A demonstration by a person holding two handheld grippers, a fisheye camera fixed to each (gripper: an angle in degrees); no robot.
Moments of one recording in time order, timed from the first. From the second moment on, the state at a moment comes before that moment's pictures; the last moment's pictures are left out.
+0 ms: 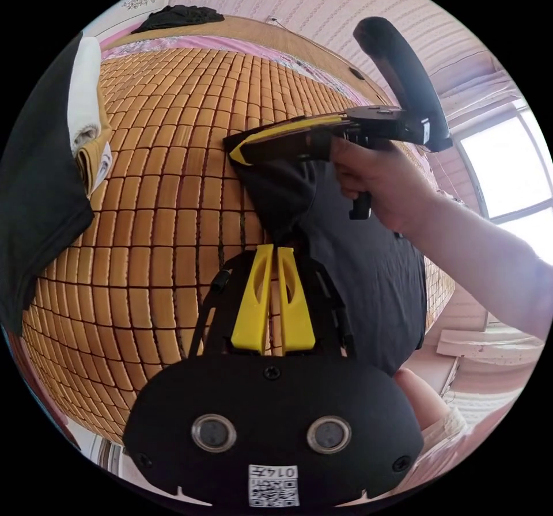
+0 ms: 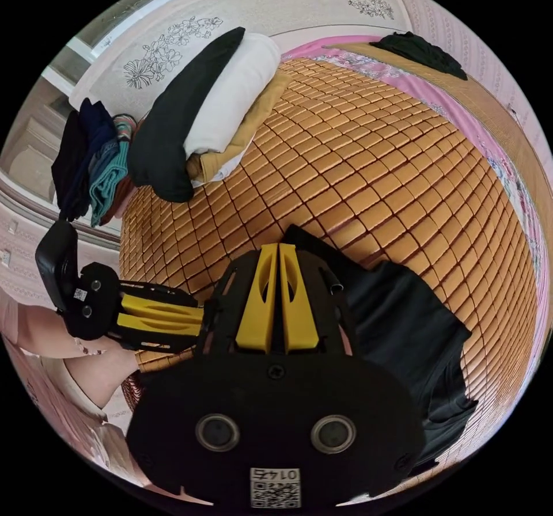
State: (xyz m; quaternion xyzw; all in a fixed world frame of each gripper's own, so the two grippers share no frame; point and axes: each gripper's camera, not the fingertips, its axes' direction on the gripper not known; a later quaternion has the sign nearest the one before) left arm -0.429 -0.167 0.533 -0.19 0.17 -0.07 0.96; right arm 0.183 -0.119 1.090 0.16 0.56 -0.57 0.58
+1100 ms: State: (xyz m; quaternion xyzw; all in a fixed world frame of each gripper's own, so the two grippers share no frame) left arm 0.048 -0.366 0.625 -0.11 0.30 0.35 0.88; right arm 0.525 0.256 0.454 0.61 0.27 -0.33 0.67
